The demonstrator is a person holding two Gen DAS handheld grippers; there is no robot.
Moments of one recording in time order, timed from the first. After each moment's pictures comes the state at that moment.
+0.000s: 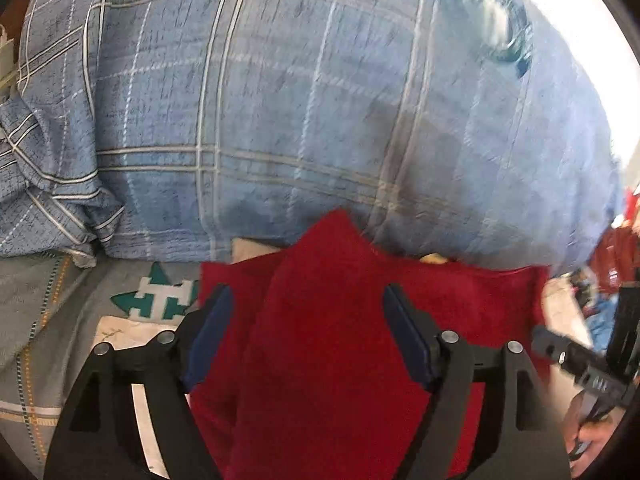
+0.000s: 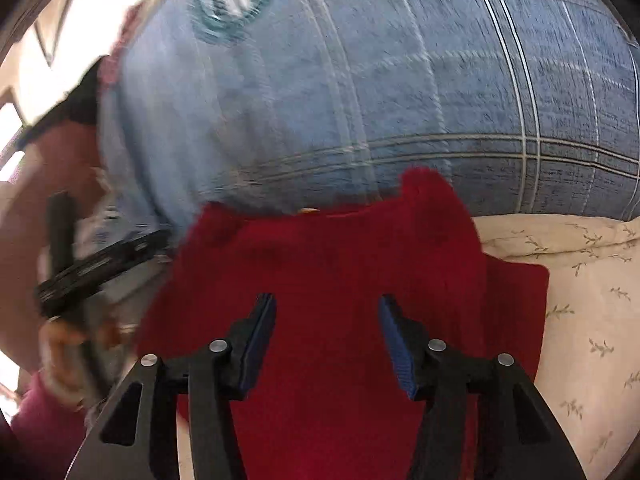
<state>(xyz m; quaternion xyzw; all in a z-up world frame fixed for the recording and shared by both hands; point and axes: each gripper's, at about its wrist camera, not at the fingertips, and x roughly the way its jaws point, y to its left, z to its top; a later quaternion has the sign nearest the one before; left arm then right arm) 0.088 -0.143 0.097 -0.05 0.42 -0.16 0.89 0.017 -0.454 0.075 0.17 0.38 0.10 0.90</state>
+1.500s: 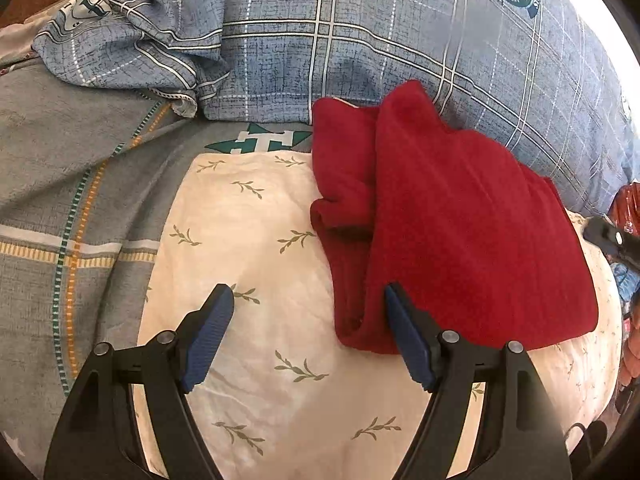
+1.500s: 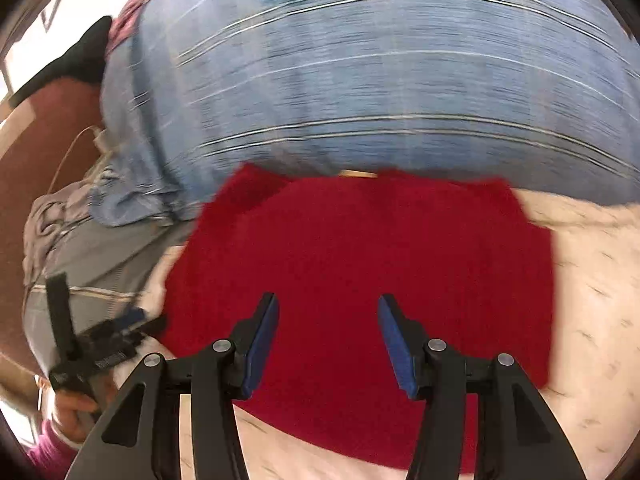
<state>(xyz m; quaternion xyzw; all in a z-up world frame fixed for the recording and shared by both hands) -0.023 -0.054 0.047 -0.04 0.47 -0.14 0.87 -0.021 -0.375 0.092 0.12 0.41 0.09 0.90</state>
